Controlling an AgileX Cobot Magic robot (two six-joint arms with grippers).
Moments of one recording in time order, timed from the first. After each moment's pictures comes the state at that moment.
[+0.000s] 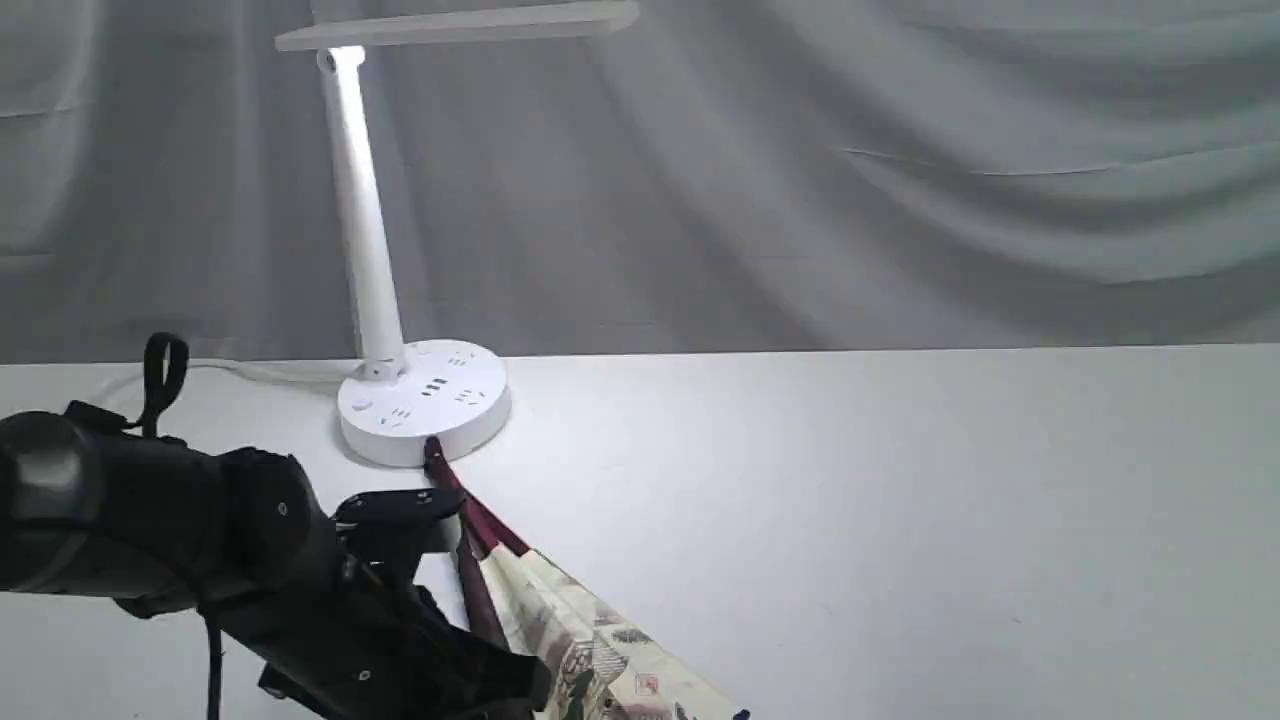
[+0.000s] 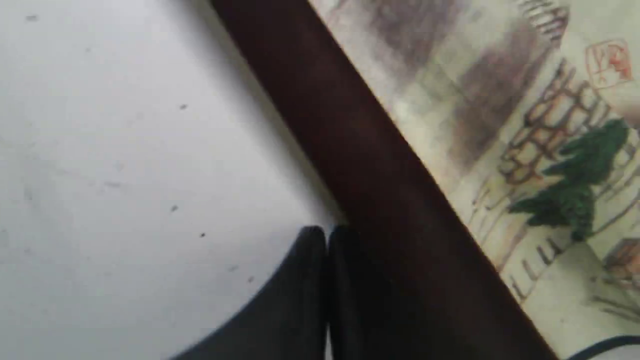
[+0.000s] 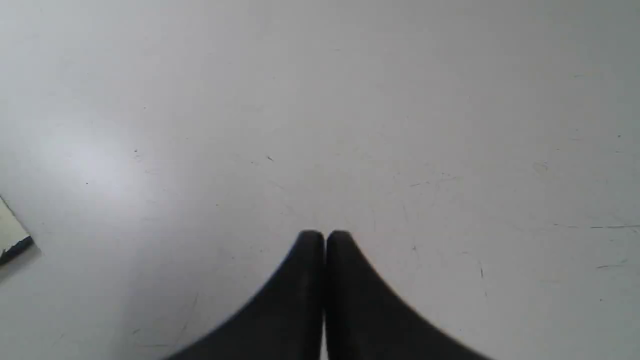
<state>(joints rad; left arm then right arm) -0.42 1.99 -1.03 -0.53 0.43 0.24 -0.21 0.79 -0.58 0.10 0.57 -0.08</state>
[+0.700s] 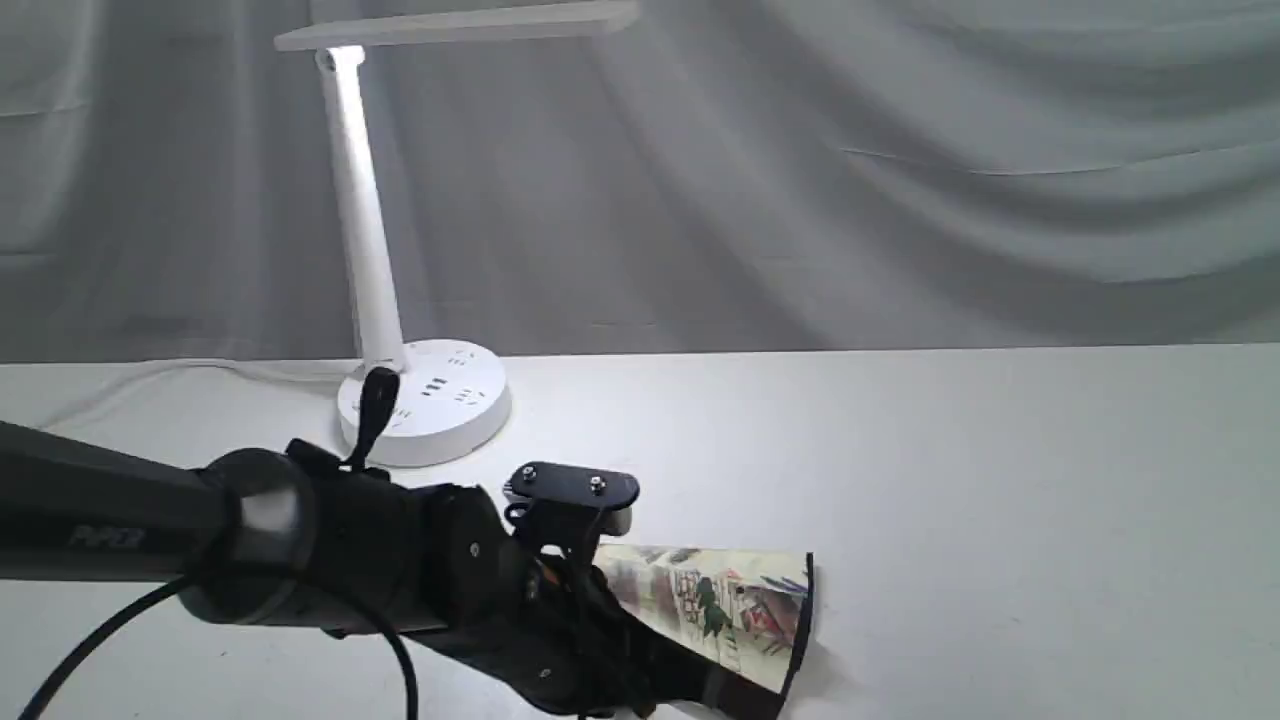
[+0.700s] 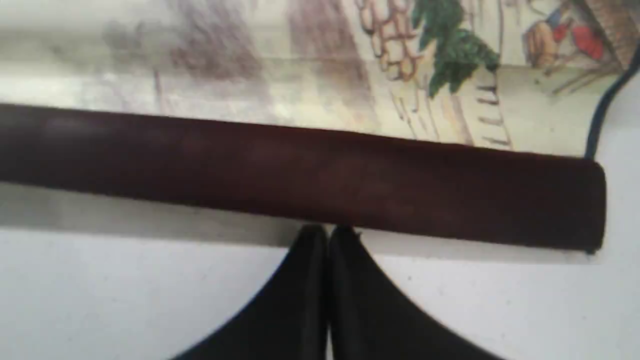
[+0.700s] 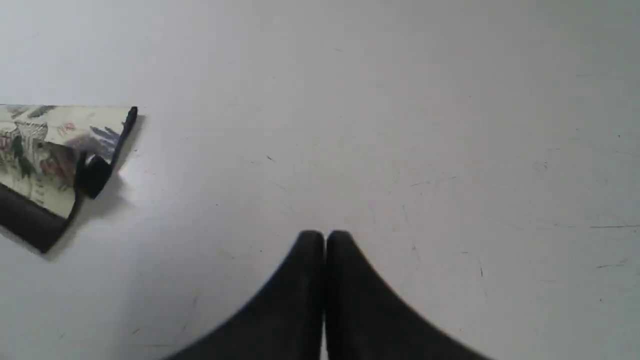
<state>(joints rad) -0.62 2.13 -1.21 -0.54 0.26 0.26 -0.21 0.79 -0.58 0.10 0.57 -0.08</state>
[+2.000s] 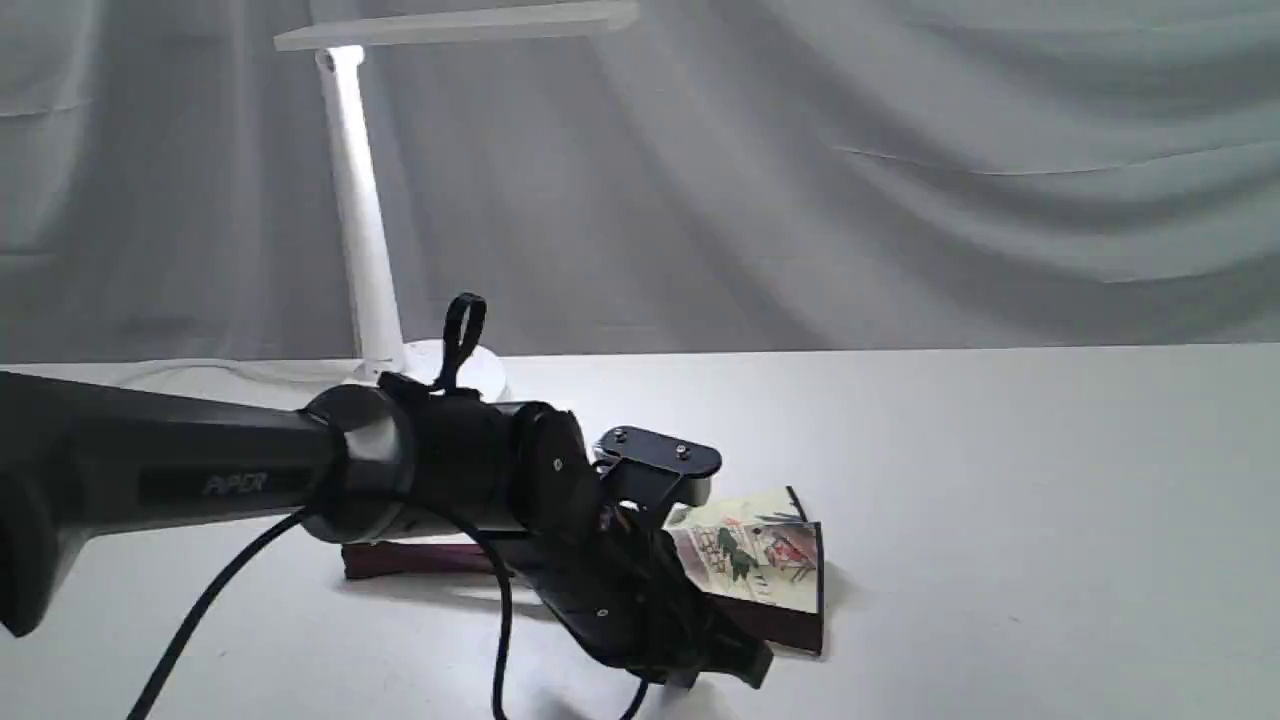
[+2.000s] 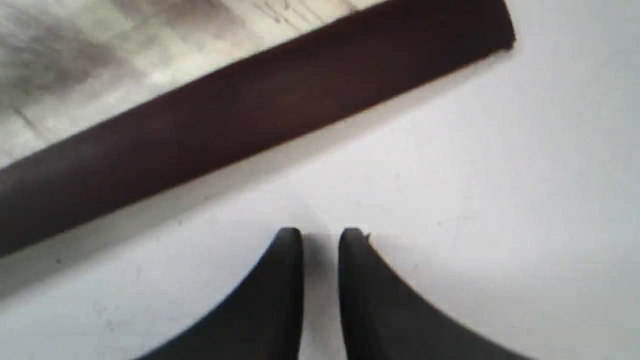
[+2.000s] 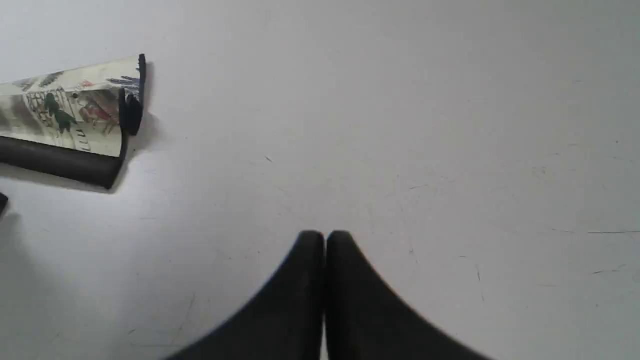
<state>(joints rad) -0.62 2.24 -1.49 -0.40 0.55 0.27 -0.21 0.79 -0.58 0.10 0.57 -0.09</state>
